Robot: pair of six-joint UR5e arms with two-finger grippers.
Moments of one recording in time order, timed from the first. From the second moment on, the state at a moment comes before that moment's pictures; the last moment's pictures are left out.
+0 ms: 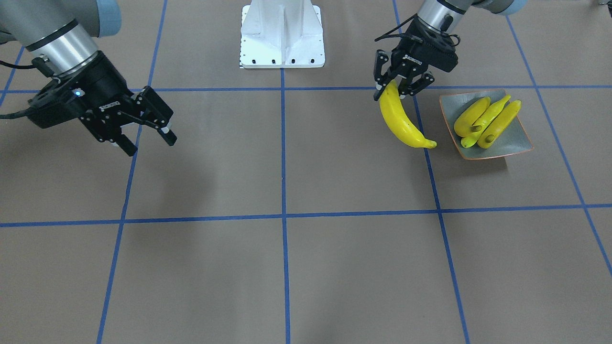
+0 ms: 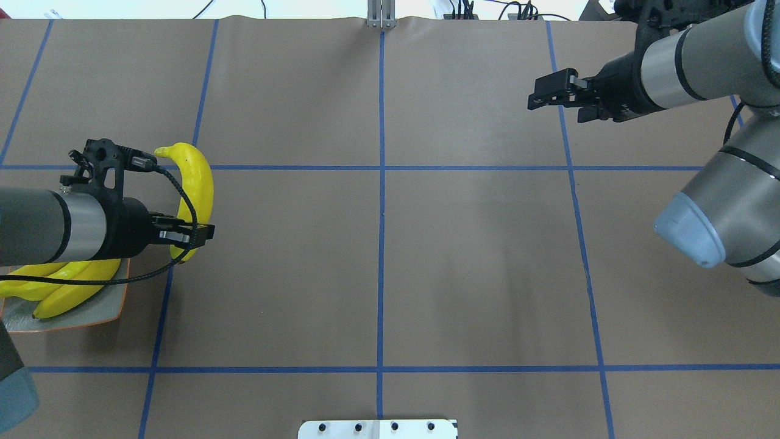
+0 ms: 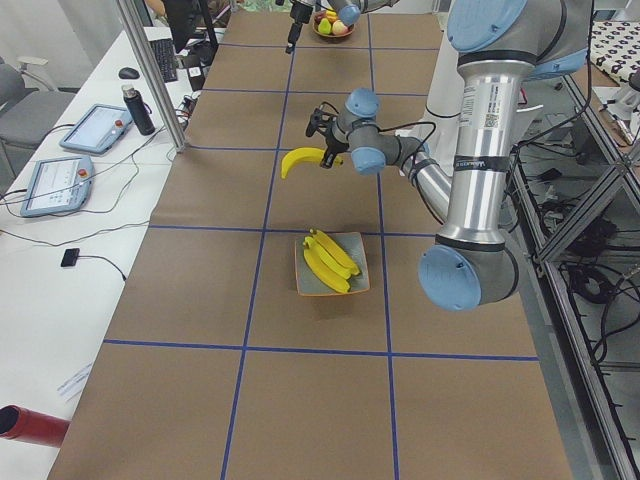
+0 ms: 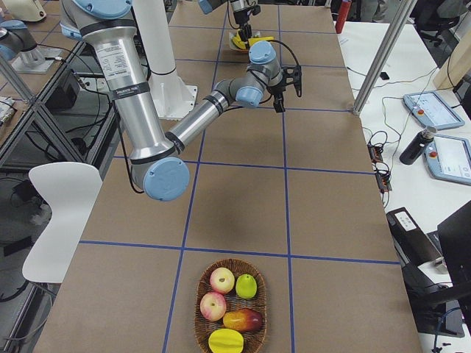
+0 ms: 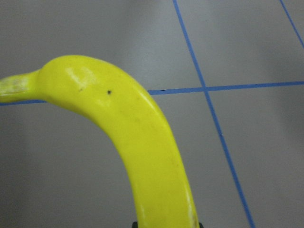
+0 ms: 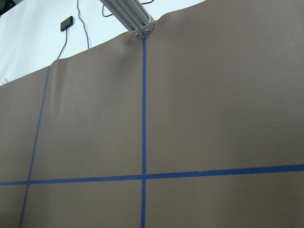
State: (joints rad) left arm -0.61 -1.60 -2.17 -2.06 -1.78 -0.91; right arm 0.95 -1.25 1.95 -1.21 2.06 1.13
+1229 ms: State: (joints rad) left arm -0.50 -1.19 -2.21 -2.07 -1.62 -0.10; right arm 1.03 -1.28 1.94 -1.31 2.07 0.95
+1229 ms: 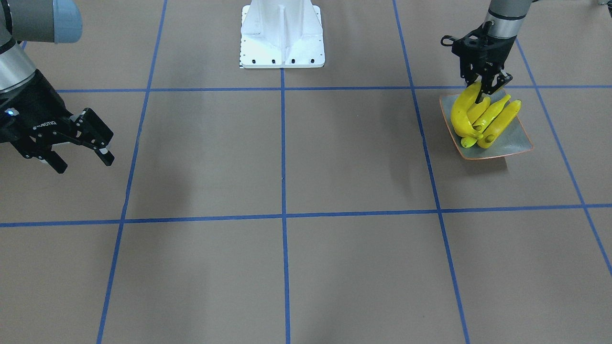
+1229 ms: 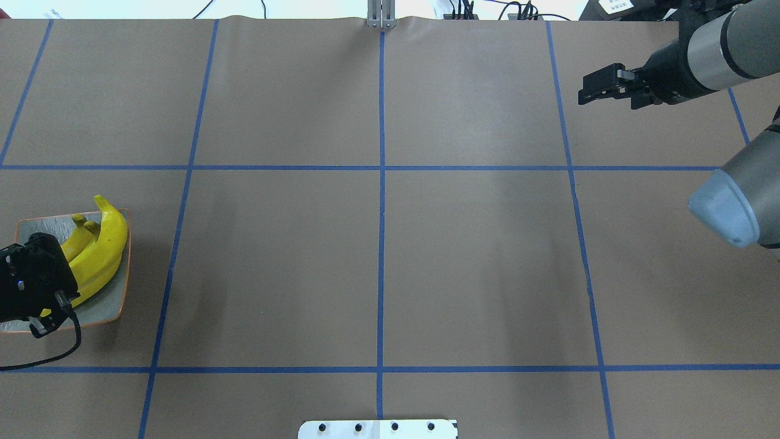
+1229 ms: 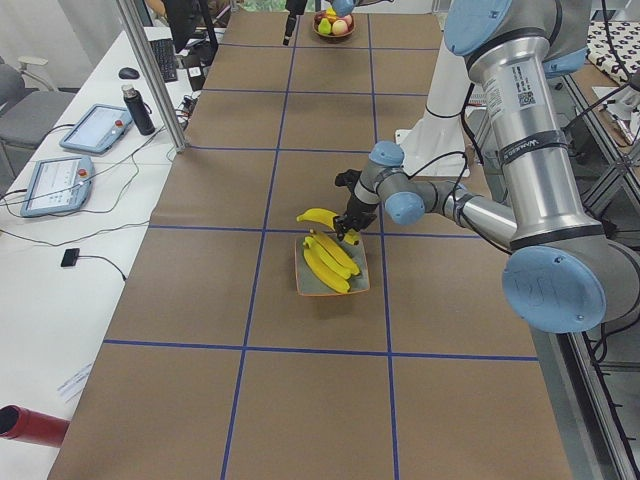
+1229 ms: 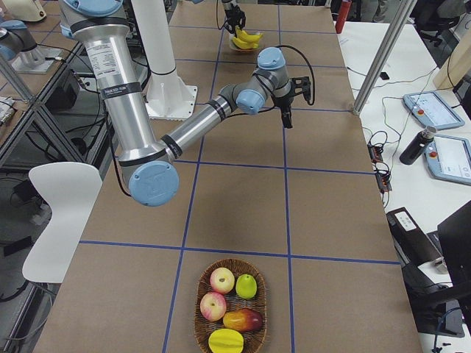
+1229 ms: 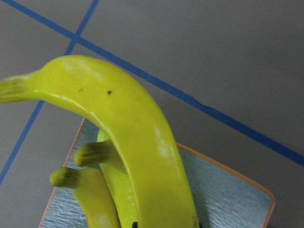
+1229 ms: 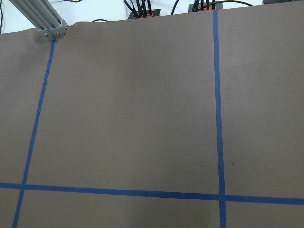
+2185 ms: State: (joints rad) left arm -0.48 -1.16 -2.17 -2.08 -1.58 -0.09; right arm 1.03 -1.28 1.93 -1.30 2.07 0.95
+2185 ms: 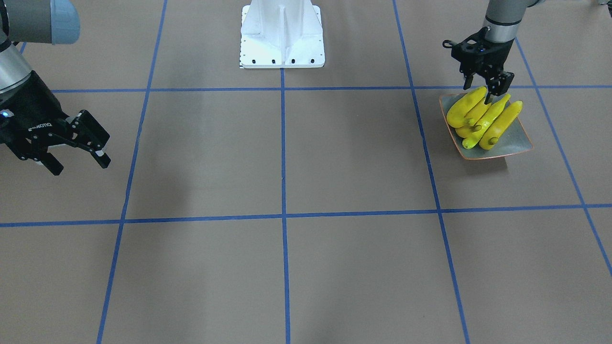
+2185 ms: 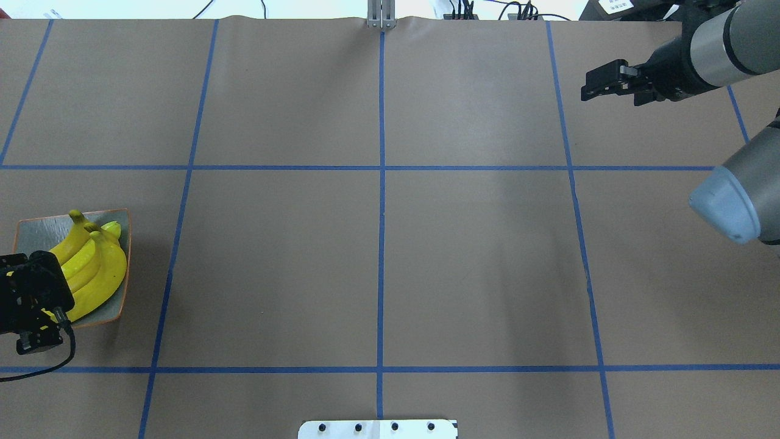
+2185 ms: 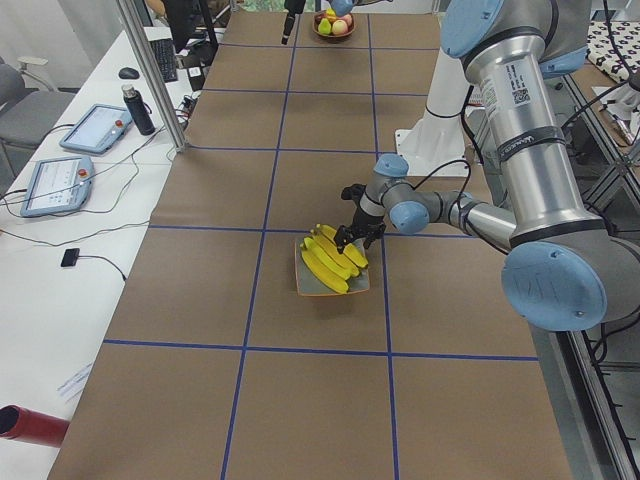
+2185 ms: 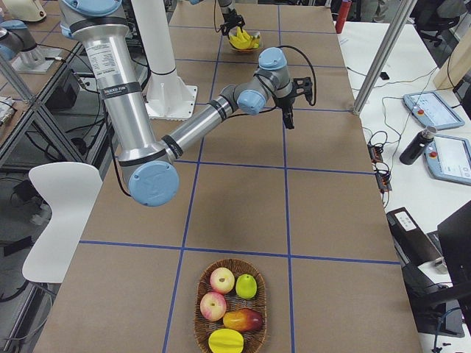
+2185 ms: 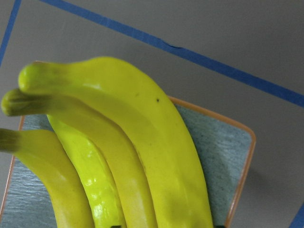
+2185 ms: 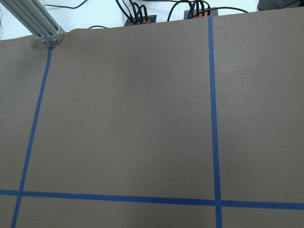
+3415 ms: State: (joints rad) left arm -1.41 -1.43 -2.04 -1.52 -2.24 0.15; right arm 1.25 -1.53 1.88 -1.31 2.22 0.47
